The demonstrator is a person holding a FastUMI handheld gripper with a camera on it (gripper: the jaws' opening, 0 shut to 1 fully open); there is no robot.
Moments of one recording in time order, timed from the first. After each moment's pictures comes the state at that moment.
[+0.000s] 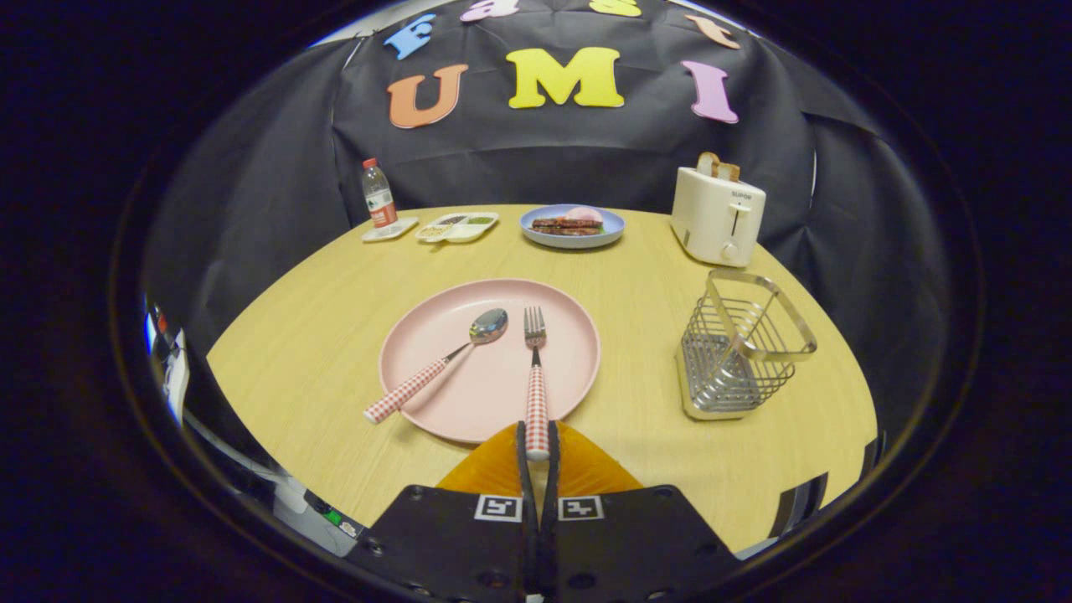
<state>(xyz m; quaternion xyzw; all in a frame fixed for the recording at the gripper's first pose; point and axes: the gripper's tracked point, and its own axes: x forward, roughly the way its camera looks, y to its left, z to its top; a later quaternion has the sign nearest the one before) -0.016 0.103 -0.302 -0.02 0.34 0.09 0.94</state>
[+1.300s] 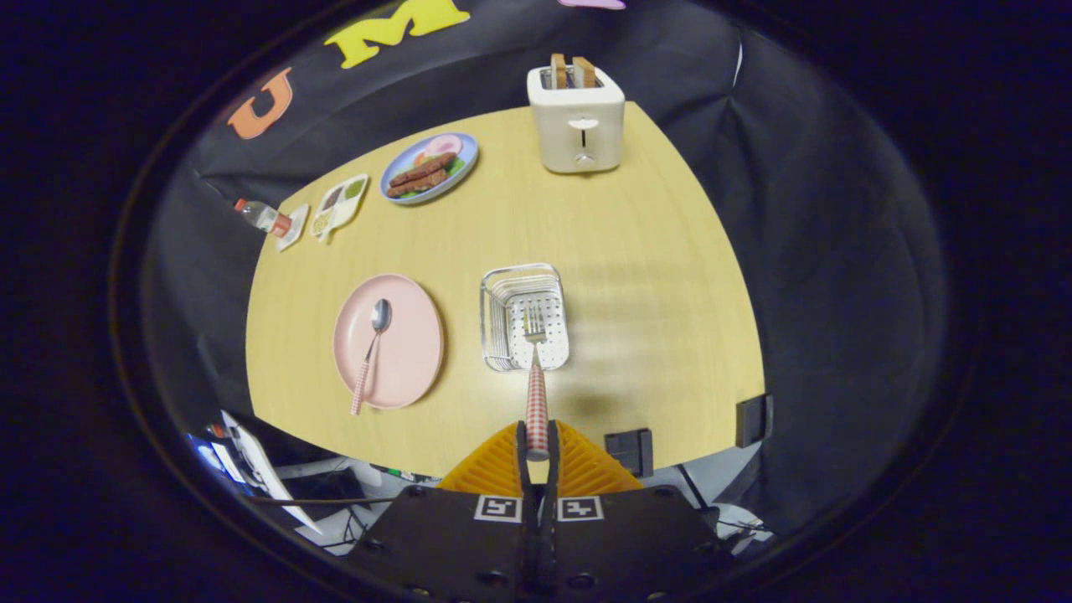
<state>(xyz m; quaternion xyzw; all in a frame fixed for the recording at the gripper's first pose) -0.024 -0.059 -0.187 0.09 0.63 -0.02 0.77</state>
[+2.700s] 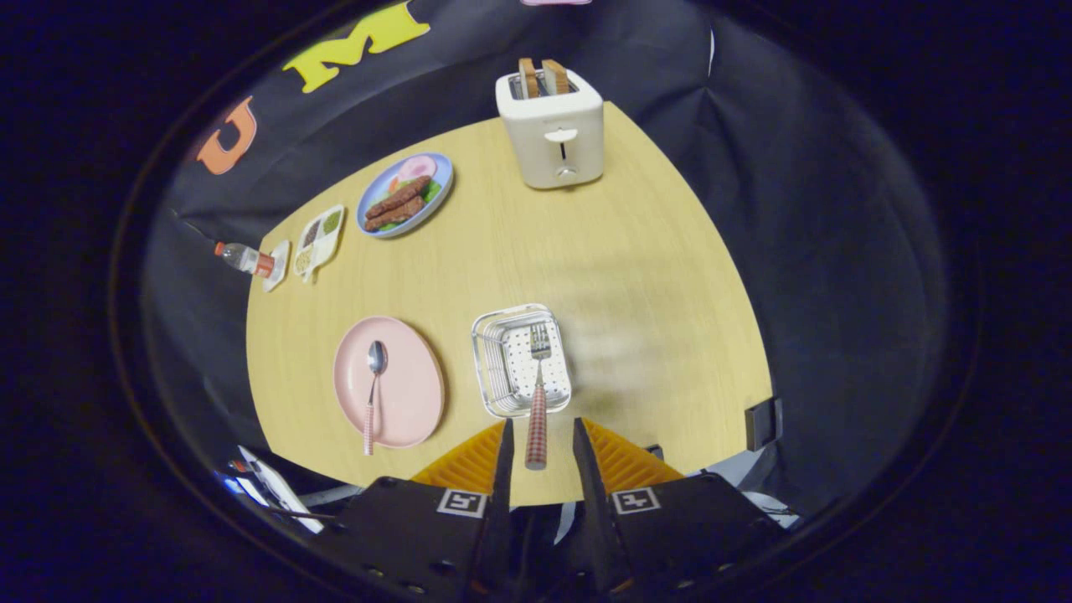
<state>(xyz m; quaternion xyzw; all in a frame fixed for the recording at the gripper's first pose) 0.011 -0.061 -0.167 0.12 0.60 -0.05 0.79</state>
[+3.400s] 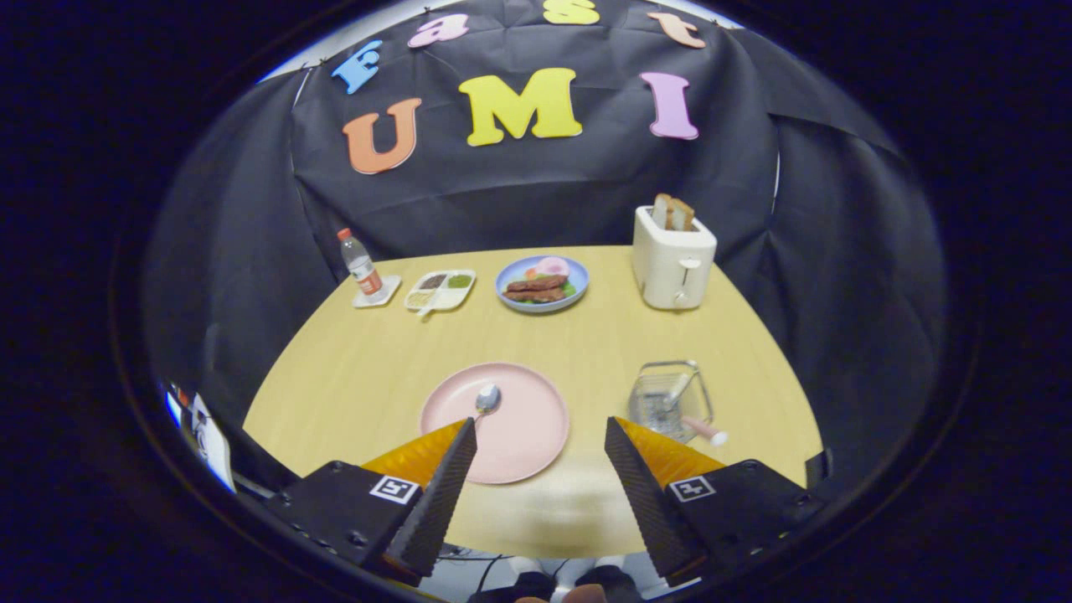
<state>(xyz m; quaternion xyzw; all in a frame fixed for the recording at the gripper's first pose) -0.033 0.111 -0.171 0.05 0.36 0.05 0.93</state>
